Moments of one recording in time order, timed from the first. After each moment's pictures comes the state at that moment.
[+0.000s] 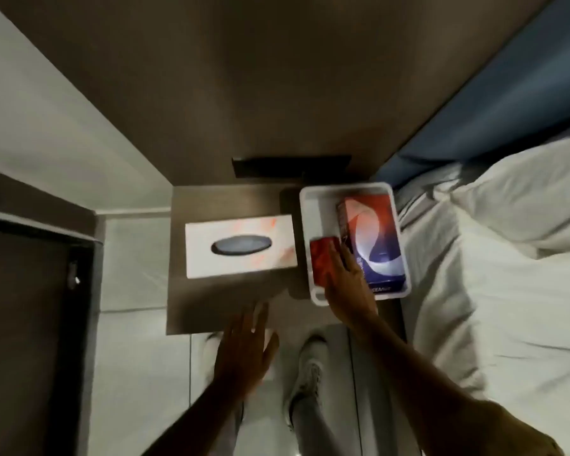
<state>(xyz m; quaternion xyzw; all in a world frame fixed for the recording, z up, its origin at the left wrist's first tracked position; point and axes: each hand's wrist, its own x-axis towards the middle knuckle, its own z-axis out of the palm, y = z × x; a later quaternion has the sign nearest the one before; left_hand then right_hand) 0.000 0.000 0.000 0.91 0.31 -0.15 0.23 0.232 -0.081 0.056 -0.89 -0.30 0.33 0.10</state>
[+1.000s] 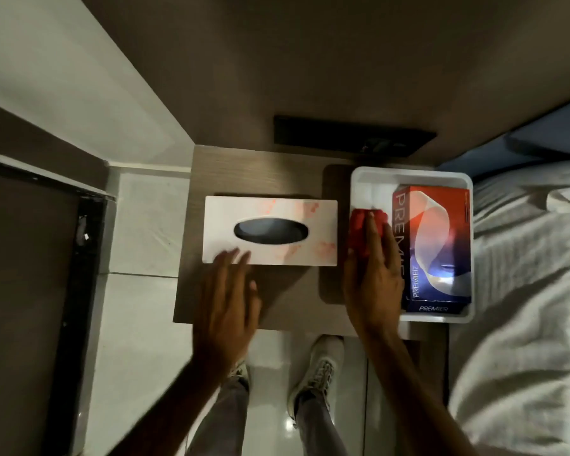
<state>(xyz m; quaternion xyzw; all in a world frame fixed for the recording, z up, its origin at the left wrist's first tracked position) 0.011 0.083 -0.007 0.90 0.40 0.06 0.19 0.219 -0.028 0.009 -0.93 -0.24 0.15 0.25</state>
